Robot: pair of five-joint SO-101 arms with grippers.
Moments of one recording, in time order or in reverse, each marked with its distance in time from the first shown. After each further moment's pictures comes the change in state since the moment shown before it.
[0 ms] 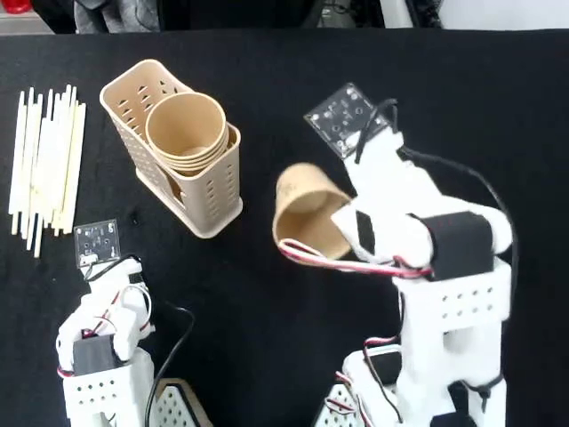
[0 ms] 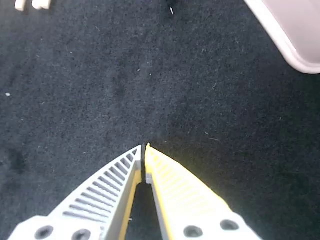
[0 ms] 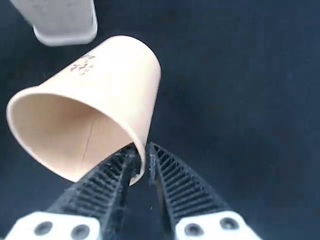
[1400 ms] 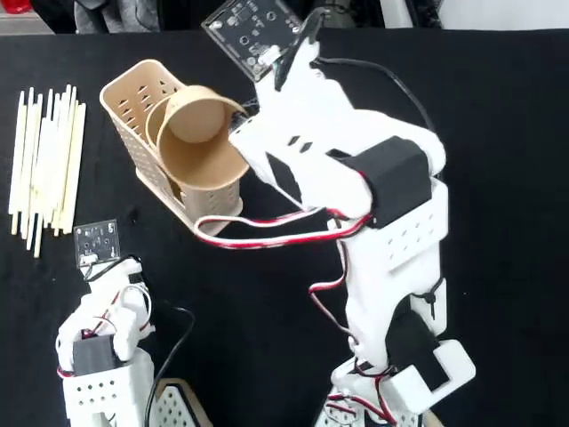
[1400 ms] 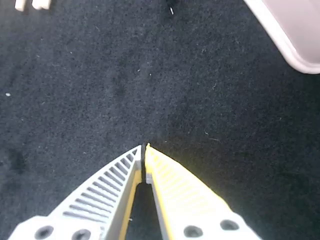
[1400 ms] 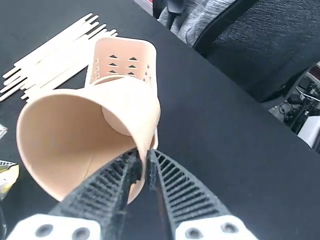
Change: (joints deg) left arm 0.0 0.0 0.0 0.0 0.0; right arm -19.4 34.4 -51.1 -0.4 -11.8
